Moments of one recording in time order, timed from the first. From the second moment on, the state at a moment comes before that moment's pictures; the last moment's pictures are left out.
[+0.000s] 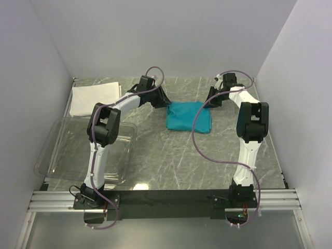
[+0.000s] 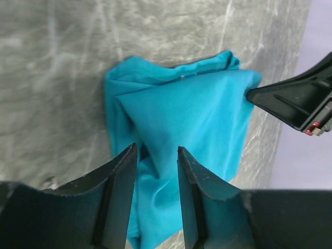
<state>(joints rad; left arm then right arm) -0.41 2.26 1.74 -0.19 0.39 -0.78 -0.01 2.22 1.73 -0.57 -0.50 0.21</state>
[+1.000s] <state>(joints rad) -0.43 2.39 1.93 -0.18 0.38 -0.84 -0.01 2.22 1.73 -0.57 -0.46 0.20</state>
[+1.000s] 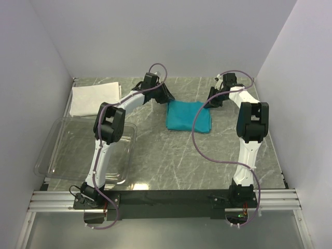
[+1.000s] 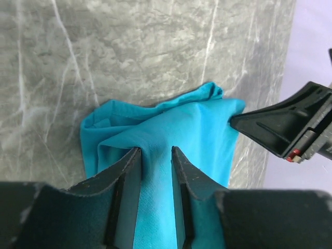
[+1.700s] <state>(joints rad) -0.38 2.45 2.04 -0.27 0.28 -0.76 -0.01 2.21 1.73 -0.58 -0.42 0.18</state>
